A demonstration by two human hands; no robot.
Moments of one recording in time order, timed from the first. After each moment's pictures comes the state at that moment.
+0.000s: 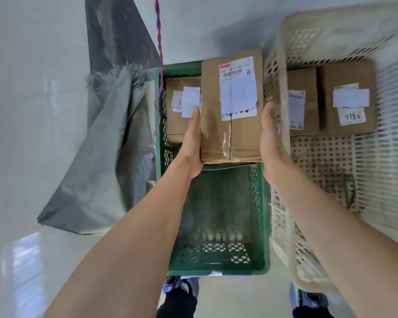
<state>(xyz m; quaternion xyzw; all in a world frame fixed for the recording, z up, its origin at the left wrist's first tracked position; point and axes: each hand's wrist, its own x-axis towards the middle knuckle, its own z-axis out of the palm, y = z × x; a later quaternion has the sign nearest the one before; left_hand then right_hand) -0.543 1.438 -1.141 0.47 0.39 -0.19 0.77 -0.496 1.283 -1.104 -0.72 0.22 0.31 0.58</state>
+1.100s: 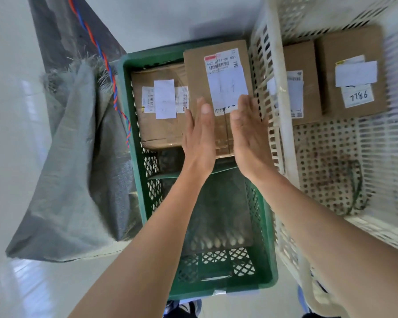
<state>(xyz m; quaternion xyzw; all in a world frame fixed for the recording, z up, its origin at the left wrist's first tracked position) -0.520 1.396 -1.180 0.72 0.28 -0.14 0.62 -0.494 1.279 -1.193 -0.88 -0.02 0.24 0.41</state>
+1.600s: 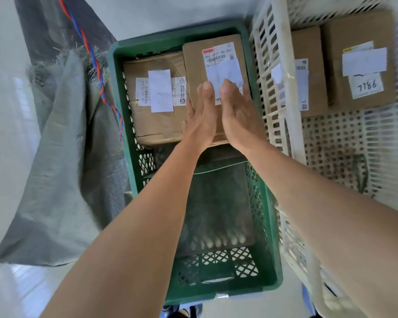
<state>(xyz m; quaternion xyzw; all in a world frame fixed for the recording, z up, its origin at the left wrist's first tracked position) -0.479 1.407 -1.216 0.75 0.26 -0.25 0.55 -0.457 1.302 -1.224 -0.89 0.00 0.28 0.35</state>
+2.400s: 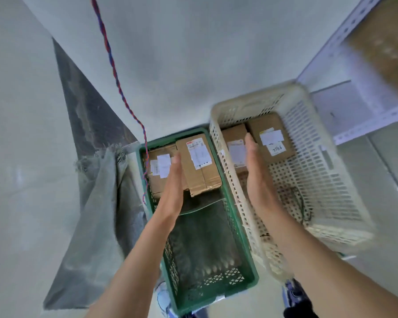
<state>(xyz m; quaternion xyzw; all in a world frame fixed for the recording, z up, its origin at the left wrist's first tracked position) -0.553 1.441 -0.941 0.68 0.23 -0.20 0.66 -0.521 1.254 -0.927 -0.80 0.13 0.14 0.58</state>
